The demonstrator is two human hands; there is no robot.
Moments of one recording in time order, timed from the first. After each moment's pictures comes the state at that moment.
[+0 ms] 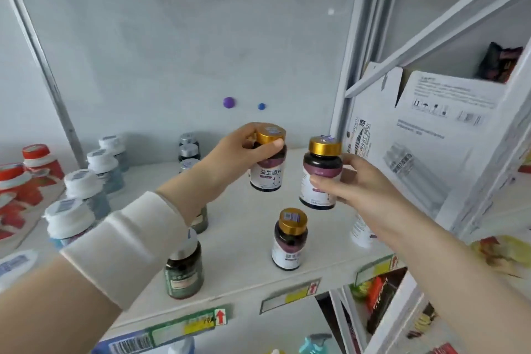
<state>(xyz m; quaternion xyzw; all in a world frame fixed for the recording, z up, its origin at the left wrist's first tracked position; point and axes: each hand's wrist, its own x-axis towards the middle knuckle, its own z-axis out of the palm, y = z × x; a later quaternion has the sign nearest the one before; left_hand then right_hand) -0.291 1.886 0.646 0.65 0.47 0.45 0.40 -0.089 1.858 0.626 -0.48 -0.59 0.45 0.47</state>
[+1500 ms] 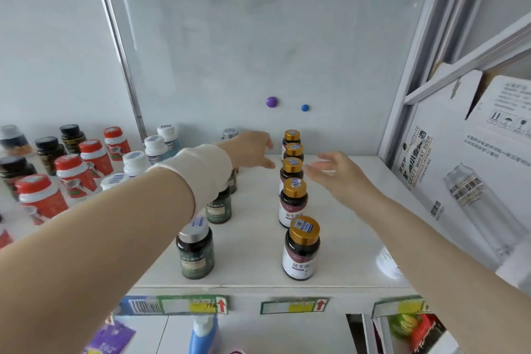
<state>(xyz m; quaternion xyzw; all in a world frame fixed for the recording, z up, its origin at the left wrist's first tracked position) -0.308 1.947 0.644 0.68 0.71 0.12 0.10 -0.115 1.947 0.612 -0.47 -0.72 0.38 0.33</state>
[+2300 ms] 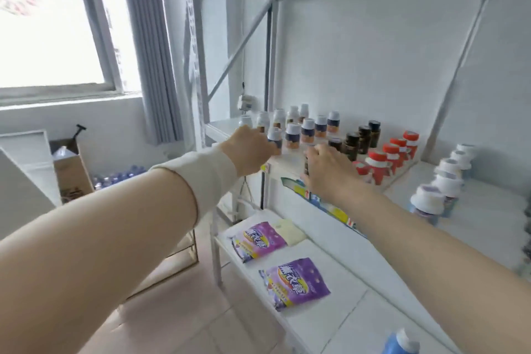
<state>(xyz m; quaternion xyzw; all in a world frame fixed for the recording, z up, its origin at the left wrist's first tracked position) -0.549 1.467 0.650 0.40 0.84 -0.27 -0.23 -0.466 1.613 0.625 -0.07 -0.99 -0.05 0.15</state>
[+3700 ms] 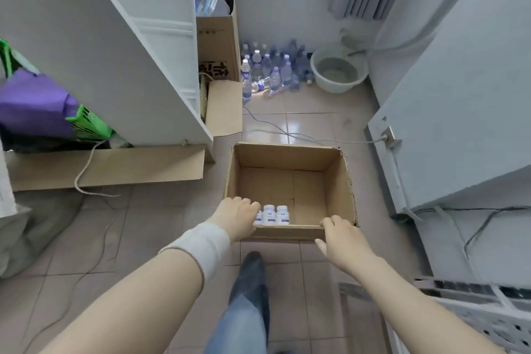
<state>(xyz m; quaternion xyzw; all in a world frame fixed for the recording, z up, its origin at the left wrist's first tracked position) -1.219 1.009 0.221 0.07 0.96 -0.02 0.27 -1.243 1.231 0.227 0.21 -0.93 -0.04 -0.30</state>
